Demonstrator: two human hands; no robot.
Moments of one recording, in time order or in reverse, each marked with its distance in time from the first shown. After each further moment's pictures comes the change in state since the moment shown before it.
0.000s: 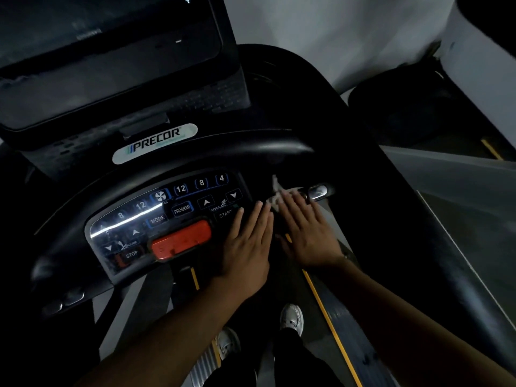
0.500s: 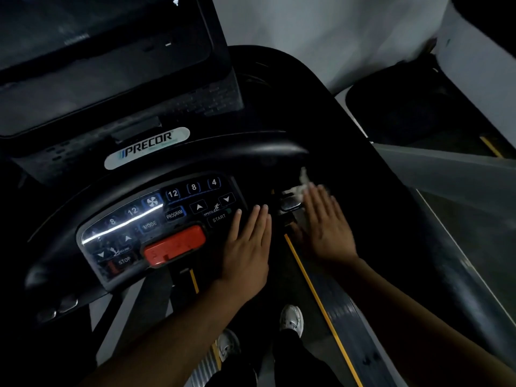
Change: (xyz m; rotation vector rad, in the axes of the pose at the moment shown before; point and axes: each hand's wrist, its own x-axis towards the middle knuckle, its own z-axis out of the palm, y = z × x) left_hand 0.010 0.009 0.000 0.022 -0.058 -0.001; right_hand -0.005 0.036 -0.002 0.043 -0.023 0.236
